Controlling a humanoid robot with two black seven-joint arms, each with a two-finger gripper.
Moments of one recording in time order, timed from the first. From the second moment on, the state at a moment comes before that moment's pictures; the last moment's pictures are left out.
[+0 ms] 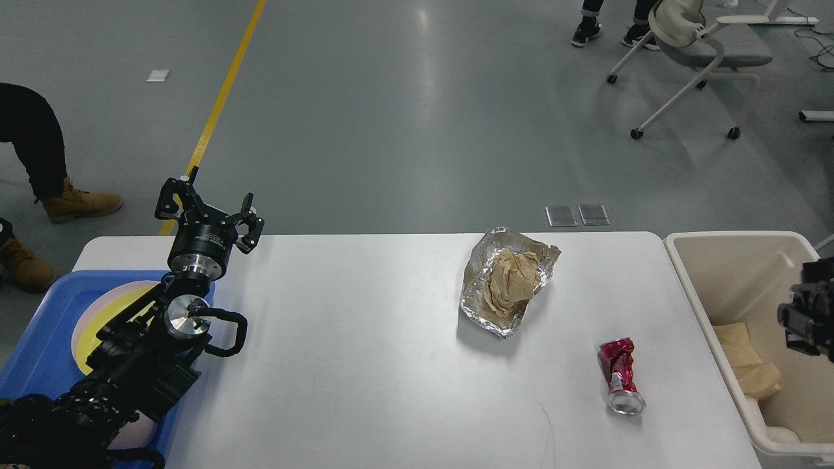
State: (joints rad) left arm -0.71 0.11 -0.92 -0.38 -0.10 -0.38 -0.42; right arm 1.05 -0.44 -1.18 0.51 -0.38 0.36 -0.41
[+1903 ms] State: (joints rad) left arm -0.71 0.11 -0.92 -0.38 -0.10 -0.38 -0.42; right arm 1.52 -0.59 -1.11 0.88 -0.38 0.48 -0.41
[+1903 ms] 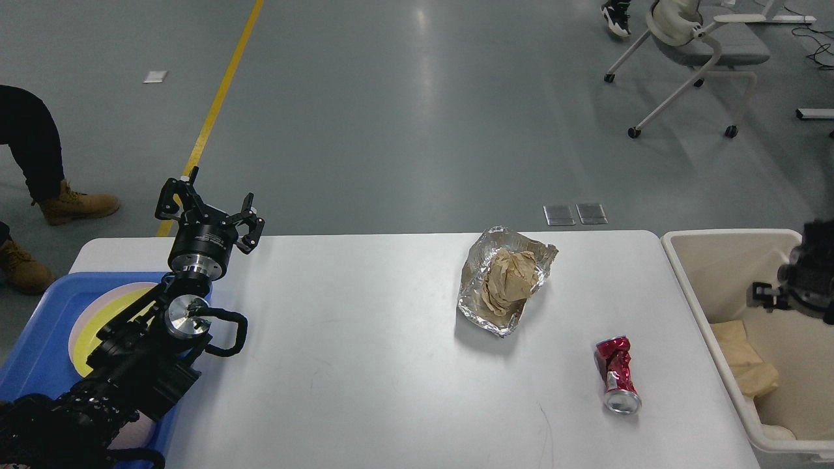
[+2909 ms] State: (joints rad) left arm -0.71 0.11 -0.92 -0.38 -0.10 -0.38 -0.42; right arm 1.85 -0.25 -1.05 1.29 0.13 0.32 -0.40
